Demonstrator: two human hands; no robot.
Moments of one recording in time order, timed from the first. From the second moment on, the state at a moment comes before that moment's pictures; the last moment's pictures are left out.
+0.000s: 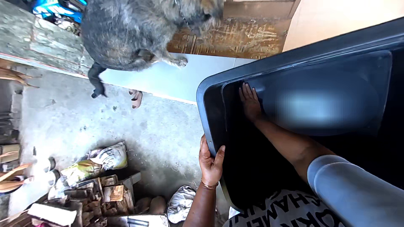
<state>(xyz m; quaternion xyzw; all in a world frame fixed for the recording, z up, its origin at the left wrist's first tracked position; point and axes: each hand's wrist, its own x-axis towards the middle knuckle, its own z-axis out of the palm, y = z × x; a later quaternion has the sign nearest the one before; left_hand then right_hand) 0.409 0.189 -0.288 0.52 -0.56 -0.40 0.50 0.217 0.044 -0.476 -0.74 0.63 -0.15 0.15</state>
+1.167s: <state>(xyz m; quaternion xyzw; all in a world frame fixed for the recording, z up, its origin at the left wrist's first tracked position) 0.399 0.186 -0.282 0.54 -0.56 -0.40 0.49 0.026 0.070 -0.453 -0.75 0.64 -0.10 0.11</state>
